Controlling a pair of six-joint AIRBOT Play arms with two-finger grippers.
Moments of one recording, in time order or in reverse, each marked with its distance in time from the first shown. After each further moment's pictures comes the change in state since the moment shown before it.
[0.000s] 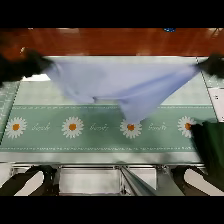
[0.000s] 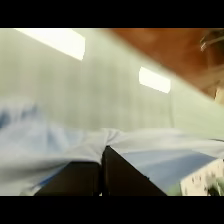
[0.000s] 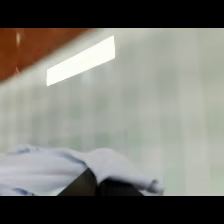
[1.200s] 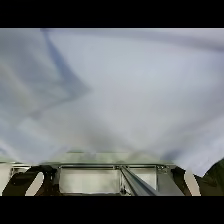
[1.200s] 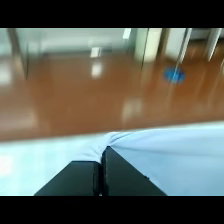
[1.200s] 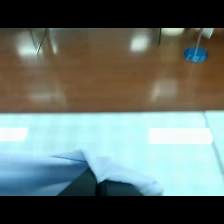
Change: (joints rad) left arm -0.102 0.365 0.651 0.815 -0.430 -0.192; right arm 0.021 0.540 0.411 -0.418 0.372 0.222
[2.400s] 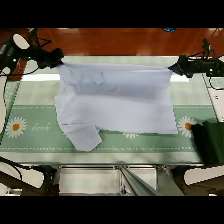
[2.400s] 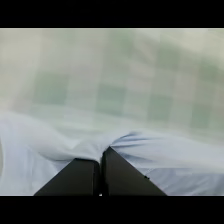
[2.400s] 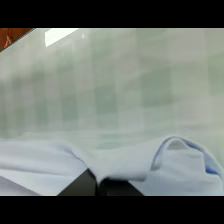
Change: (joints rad) left arm -0.037 -1.097 -0.072 -0.110 0.328 -0.172; right arm 0.122 -1.073 -0.249 0.436 -0.479 -0.212
